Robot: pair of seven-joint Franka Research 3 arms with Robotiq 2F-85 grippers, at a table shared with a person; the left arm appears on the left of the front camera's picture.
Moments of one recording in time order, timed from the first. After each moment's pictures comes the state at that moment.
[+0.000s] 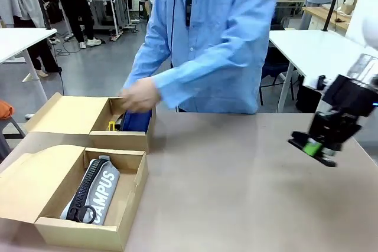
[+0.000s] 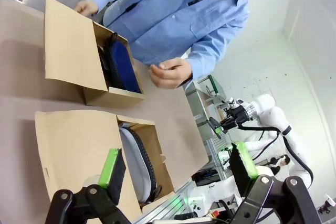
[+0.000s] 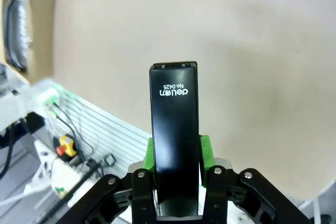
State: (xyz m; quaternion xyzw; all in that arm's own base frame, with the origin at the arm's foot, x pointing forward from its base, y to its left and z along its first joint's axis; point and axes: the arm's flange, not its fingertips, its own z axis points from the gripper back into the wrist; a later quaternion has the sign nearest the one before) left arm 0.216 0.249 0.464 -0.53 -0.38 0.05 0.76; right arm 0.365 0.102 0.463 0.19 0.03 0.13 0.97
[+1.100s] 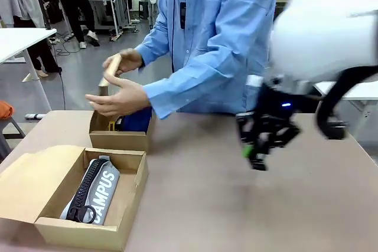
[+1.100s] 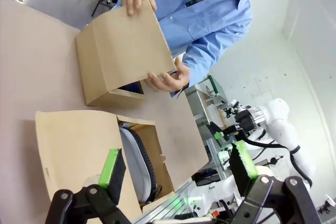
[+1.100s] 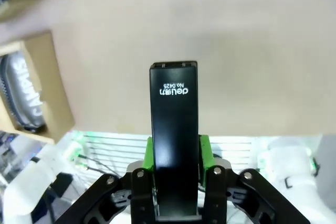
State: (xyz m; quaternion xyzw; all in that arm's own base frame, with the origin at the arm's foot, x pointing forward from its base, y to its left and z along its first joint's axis) left arm 0.216 0.249 0.464 -0.53 -0.38 0.05 0.76; right arm 0.318 0.204 0.487 0.10 0.03 -0.07 0.99
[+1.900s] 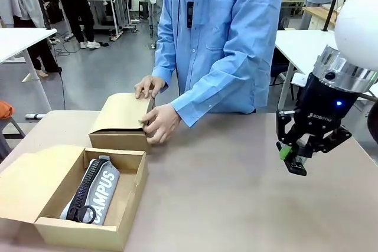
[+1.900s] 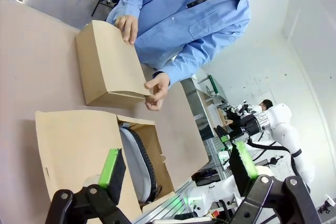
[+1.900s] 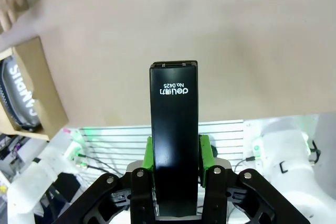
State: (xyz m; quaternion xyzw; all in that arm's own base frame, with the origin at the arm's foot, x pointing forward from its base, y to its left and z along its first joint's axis) left arm 0.216 0.249 0.464 -0.53 -0.38 0.05 0.76; right arm 0.296 0.168 0.498 0.10 0.03 -0.10 0.99
